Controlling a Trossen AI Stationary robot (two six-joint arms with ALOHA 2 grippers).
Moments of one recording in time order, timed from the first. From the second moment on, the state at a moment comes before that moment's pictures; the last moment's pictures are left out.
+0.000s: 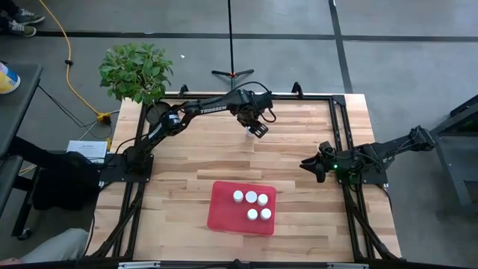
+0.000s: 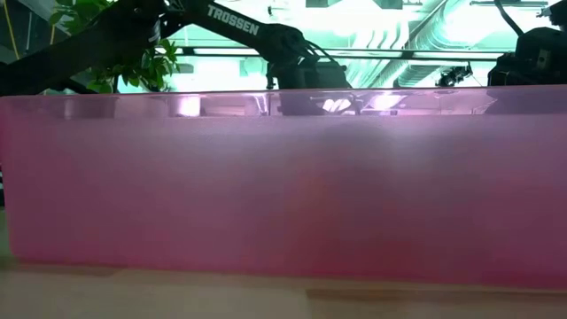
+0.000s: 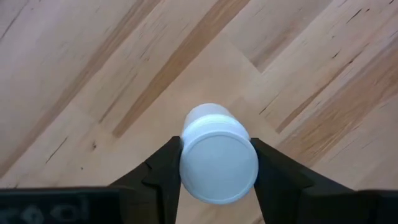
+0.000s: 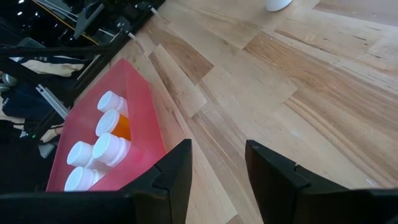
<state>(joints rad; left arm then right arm) 0.36 2.41 2.23 -1.15 -0.01 -0.41 0.30 0.24 0.12 -0.37 0.36 0.93</state>
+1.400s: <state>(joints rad) 0.36 2.01 2.36 -0.83 -0.10 -0.33 0.30 0.24 0.12 -0.37 0.36 0.92</state>
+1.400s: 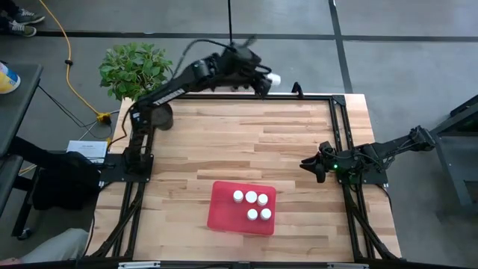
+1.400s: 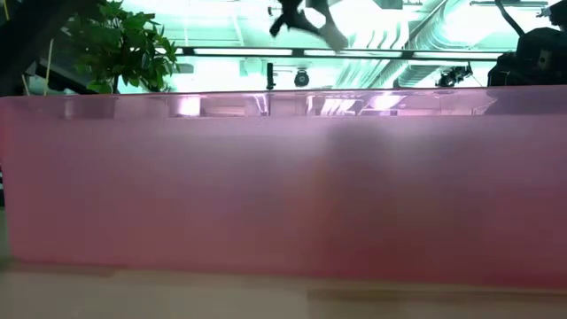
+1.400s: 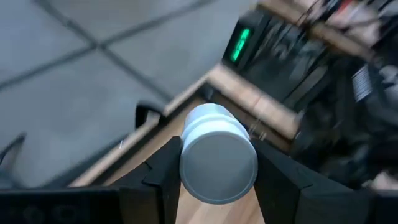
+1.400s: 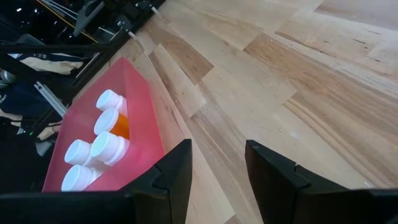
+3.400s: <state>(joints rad) -0.28 1.51 2.19 -0.82 0.26 -0.03 0.30 0.24 0.12 -0.37 0.36 0.92</state>
